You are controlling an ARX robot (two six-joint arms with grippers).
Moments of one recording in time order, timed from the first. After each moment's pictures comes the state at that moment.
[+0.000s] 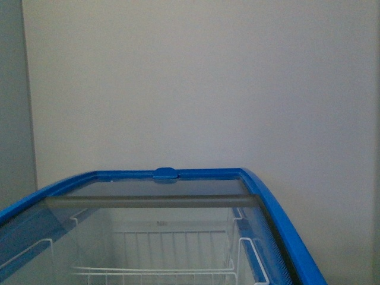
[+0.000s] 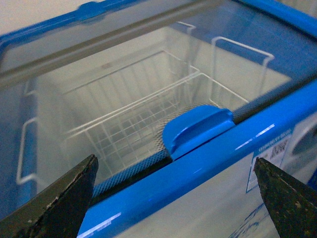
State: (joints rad) left arm 0.07 1.06 0.43 0.39 0.64 0.44; right arm 0.25 0.29 0.36 -0.08 0.51 0.11
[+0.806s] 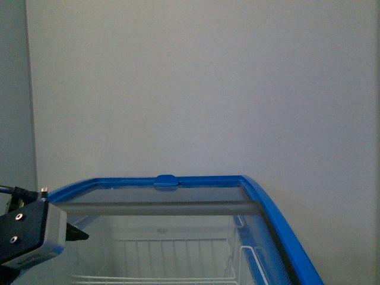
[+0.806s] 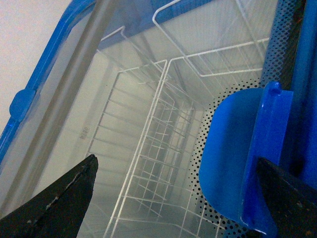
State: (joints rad) left arm 0.02 1.64 0.93 0.23 0.78 1.24; right arm 0.25 0.29 0.36 -0.08 0.52 0.11
